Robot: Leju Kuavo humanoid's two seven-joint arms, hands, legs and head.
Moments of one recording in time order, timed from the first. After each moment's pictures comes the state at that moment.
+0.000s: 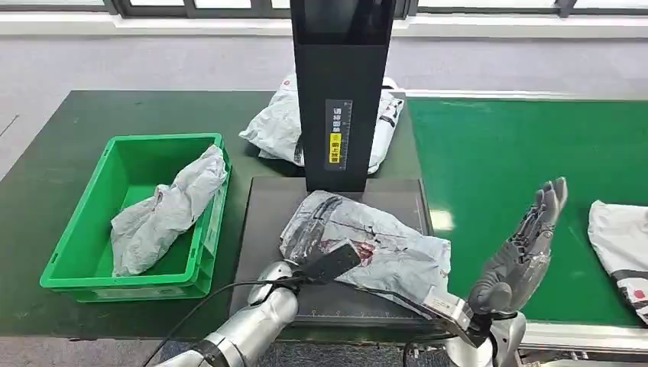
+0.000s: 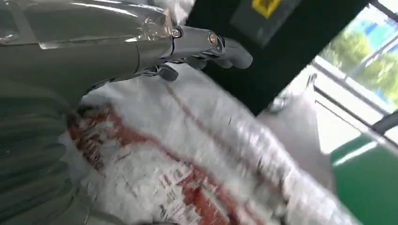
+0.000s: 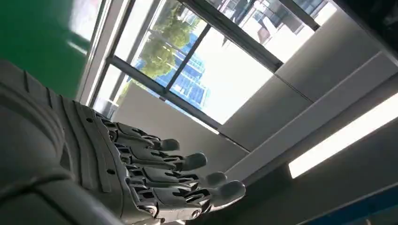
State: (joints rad) left arm -0.51 -0.36 -0.46 -0.47 -0.61 0.43 -0.40; right arm 0.04 0.29 0.01 -1.66 0.65 -0.70 -0.70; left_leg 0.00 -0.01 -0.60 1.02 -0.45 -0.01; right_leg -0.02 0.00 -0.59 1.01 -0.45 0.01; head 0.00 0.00
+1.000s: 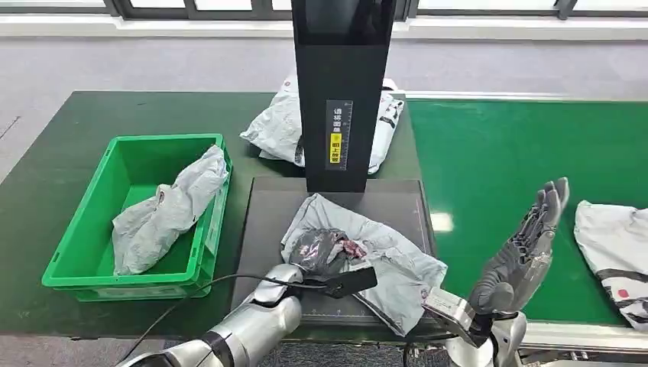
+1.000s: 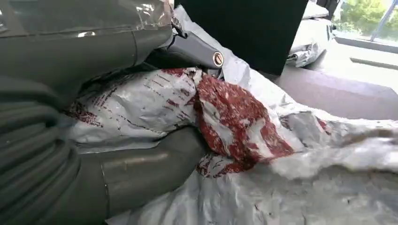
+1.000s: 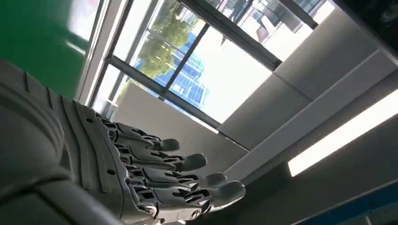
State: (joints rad) left arm -0.59 -0.36 -0.59 -0.33 -0.85 0.42 -0.14; right arm 0.04 0.29 0.01 -1.66 0.65 -0.70 -0.70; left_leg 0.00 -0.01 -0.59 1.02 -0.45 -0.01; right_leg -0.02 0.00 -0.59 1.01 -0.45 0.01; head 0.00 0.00
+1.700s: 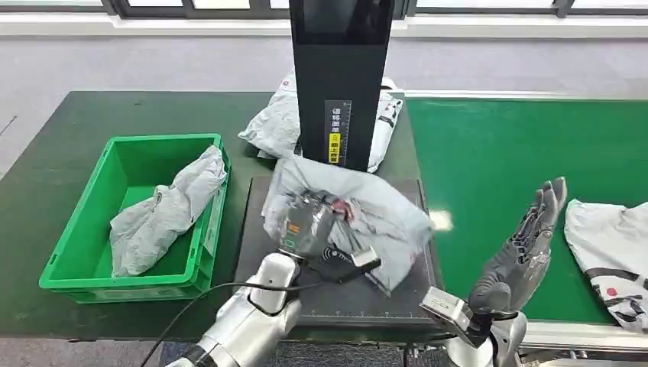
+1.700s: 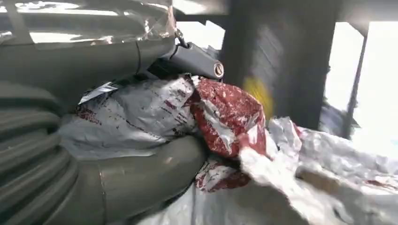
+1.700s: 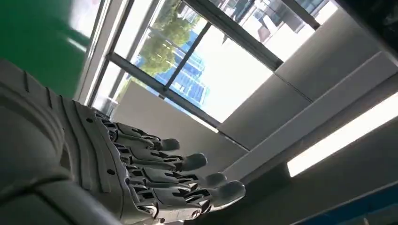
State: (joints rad) left arm -0.44 -0.29 -0.49 -0.86 -1.52 0.70 0.20; right arm 0.04 0.29 0.01 -1.66 0.66 -0.70 -0.70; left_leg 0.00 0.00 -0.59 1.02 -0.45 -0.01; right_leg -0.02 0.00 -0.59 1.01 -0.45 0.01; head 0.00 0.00
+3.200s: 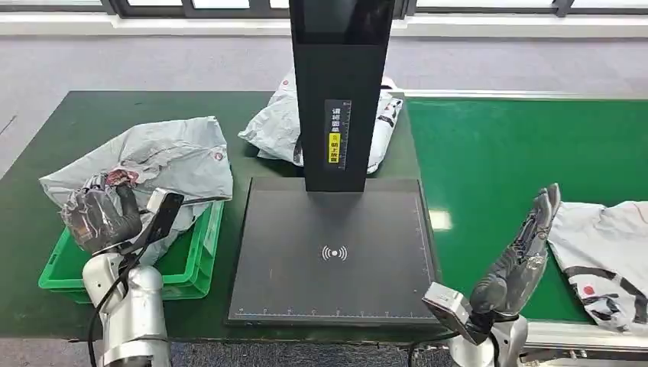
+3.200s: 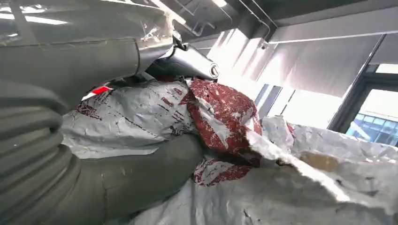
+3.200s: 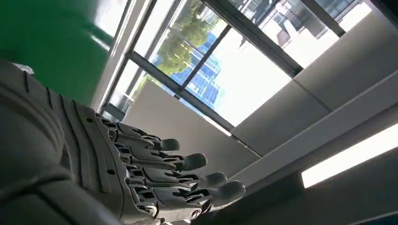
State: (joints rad) left arm -0.41 -0.34 0.65 -1.22 -1.40 0.70 -0.44; right arm 0.05 0.29 -0.05 -1.60 0.68 -0.70 -0.70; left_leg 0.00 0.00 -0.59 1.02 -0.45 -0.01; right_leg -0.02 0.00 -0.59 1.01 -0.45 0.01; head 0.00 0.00
